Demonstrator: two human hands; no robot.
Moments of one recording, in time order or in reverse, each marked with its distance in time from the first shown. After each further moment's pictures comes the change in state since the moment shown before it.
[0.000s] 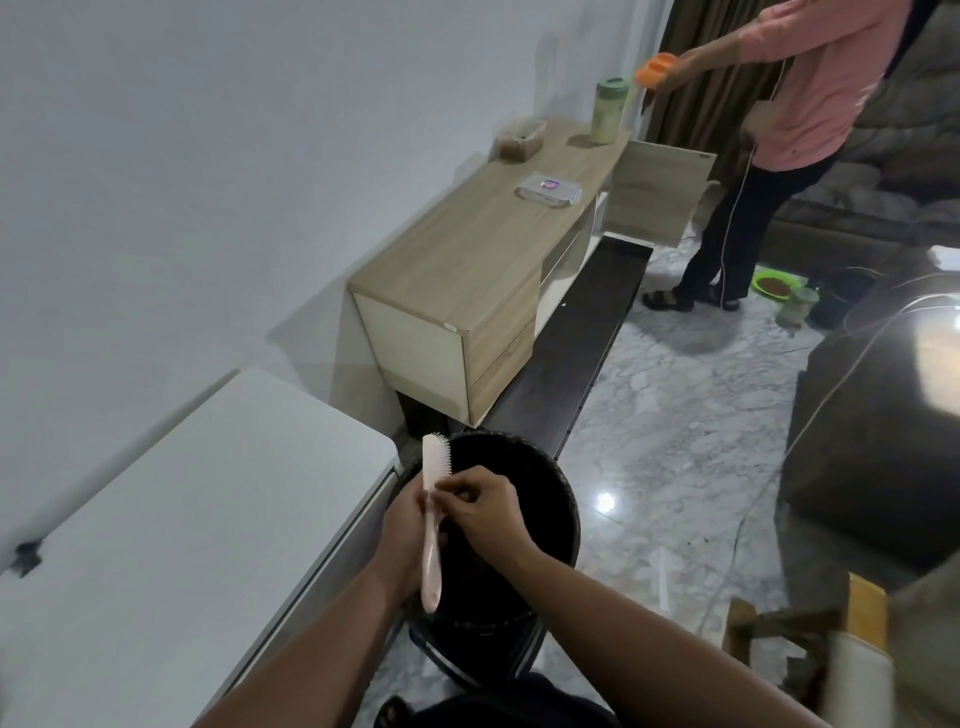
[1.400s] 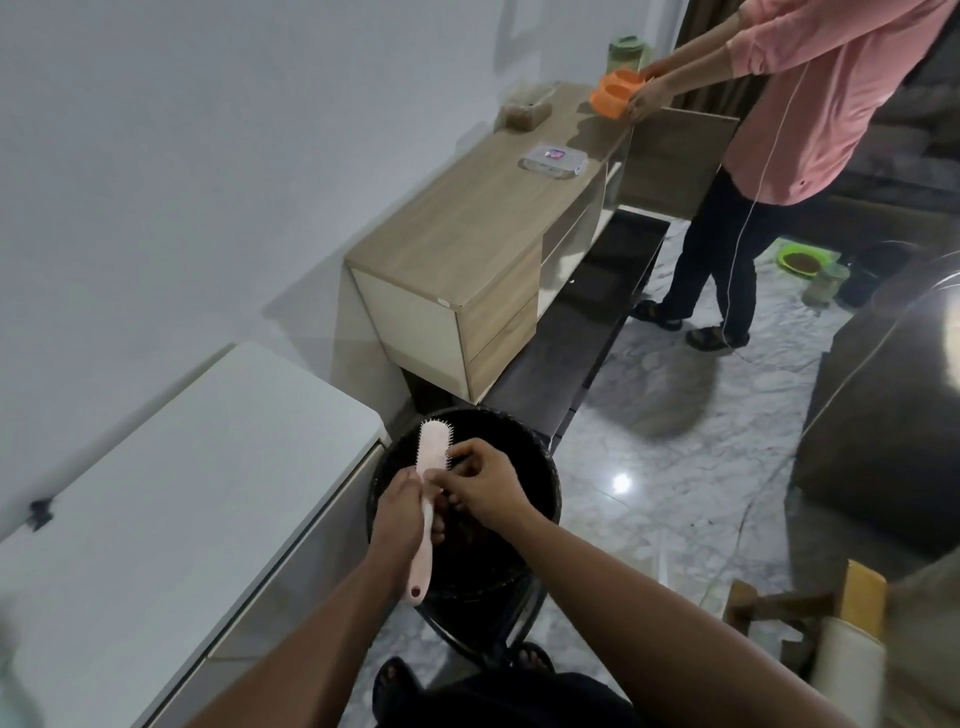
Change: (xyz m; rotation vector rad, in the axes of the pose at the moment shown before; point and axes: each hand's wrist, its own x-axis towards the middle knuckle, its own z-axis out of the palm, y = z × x) left_hand -0.012 -0.041 0.024 0.287 0.229 0.182; right_hand 0.003 0.023 -0.036 0.295 -0.148 0.204
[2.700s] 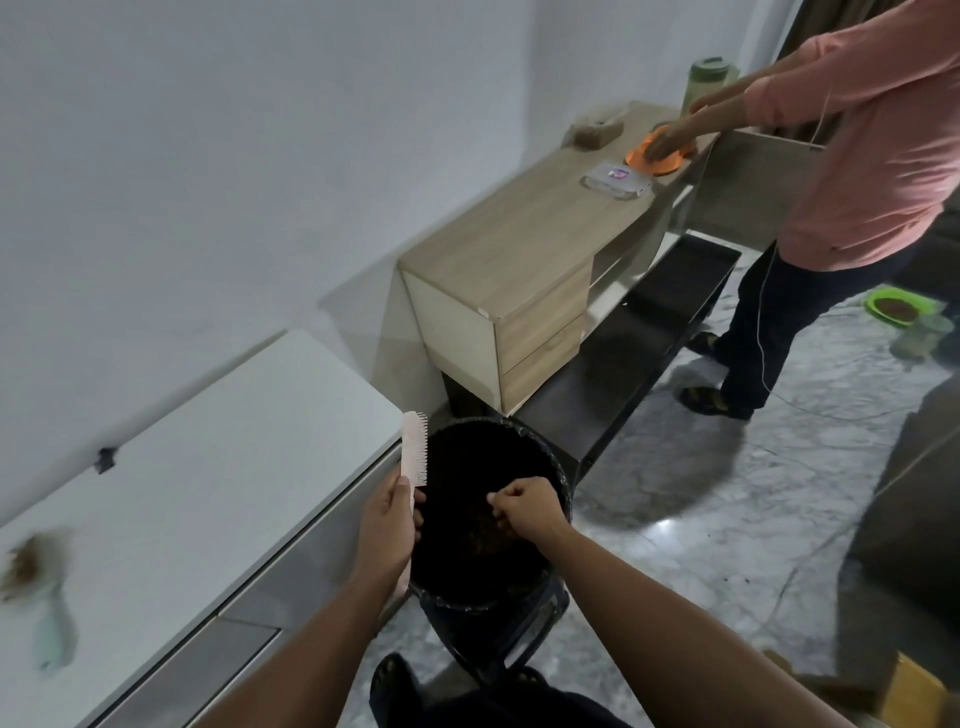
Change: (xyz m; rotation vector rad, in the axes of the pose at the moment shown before) left_hand -0.008 -0.014 0.001 0.057 0.306 0.193; right_hand 0.018 0.025 -0.057 -0.313 -0.043 0.214
